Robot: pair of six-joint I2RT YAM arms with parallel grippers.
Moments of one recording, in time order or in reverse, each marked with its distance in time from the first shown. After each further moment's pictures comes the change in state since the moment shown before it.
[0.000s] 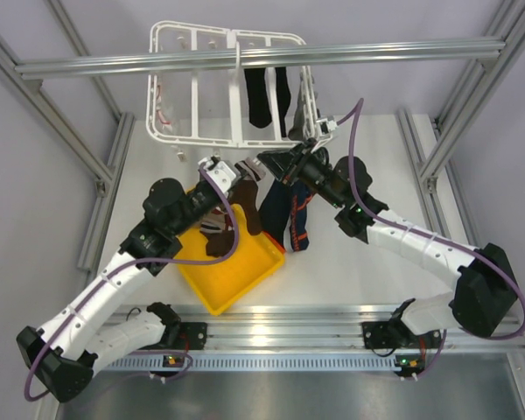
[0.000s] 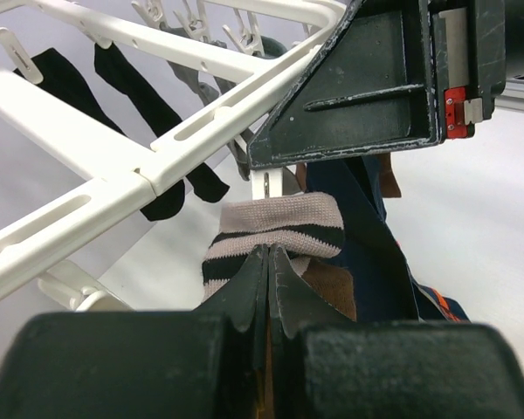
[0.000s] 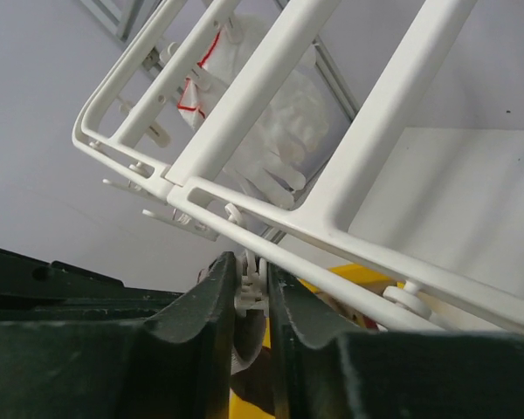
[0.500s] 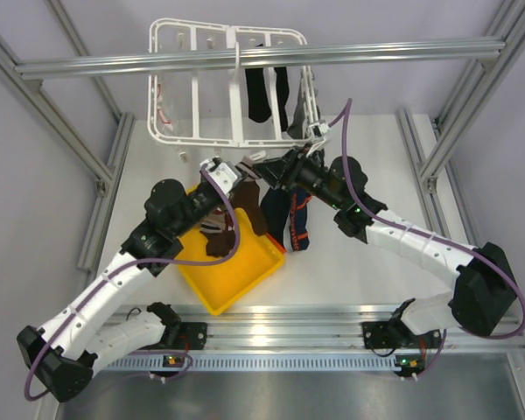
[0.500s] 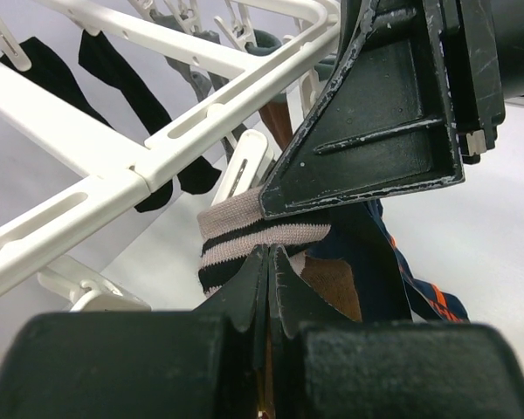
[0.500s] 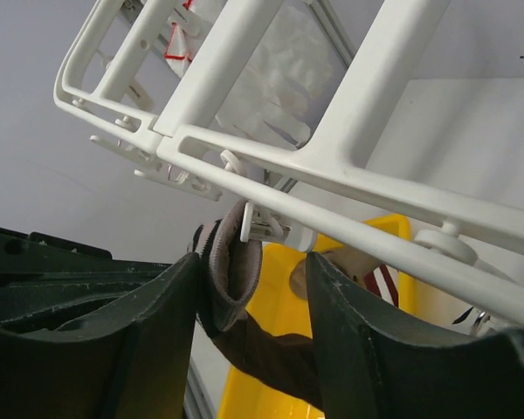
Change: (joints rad) left arm -0.004 0.002 -0.010 0.005 -0.004 0.003; right arm 0.001 0.008 0.000 -0.081 -0.040 0.009
